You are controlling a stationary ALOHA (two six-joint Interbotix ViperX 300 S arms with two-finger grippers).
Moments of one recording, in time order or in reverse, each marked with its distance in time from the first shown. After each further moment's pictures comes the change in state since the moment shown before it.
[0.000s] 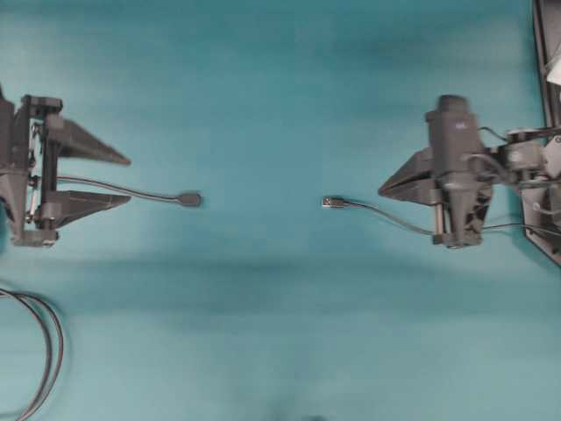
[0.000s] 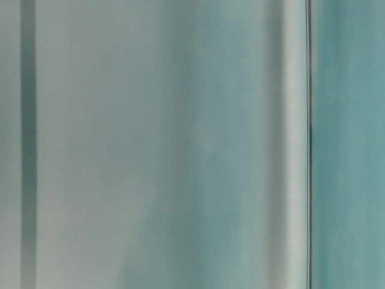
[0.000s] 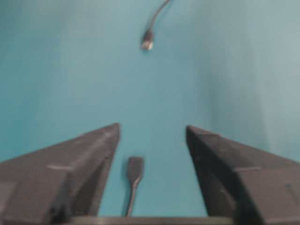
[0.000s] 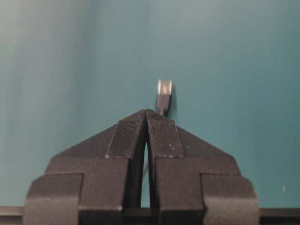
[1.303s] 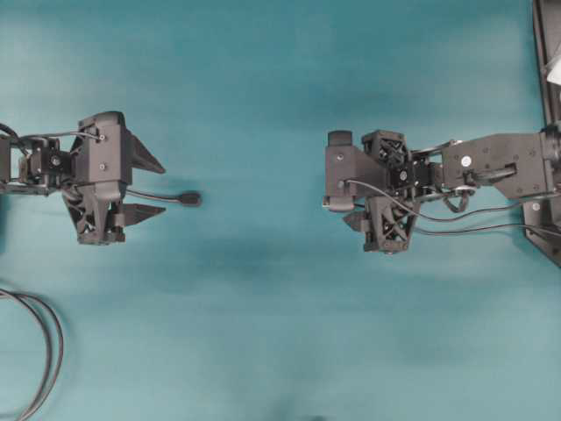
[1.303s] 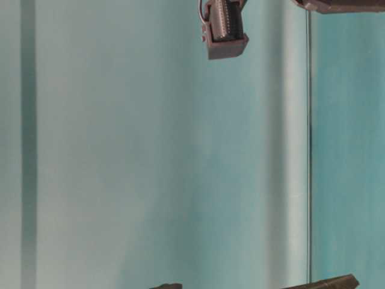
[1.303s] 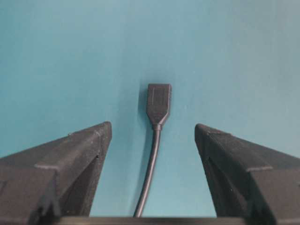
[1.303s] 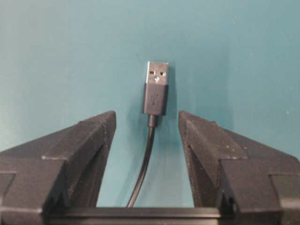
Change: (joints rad) left arm 0.032 0.442 -0.078 0.005 -0.011 0.077; right arm -0.009 0.466 -0.190 -0.026 0.032 0.003
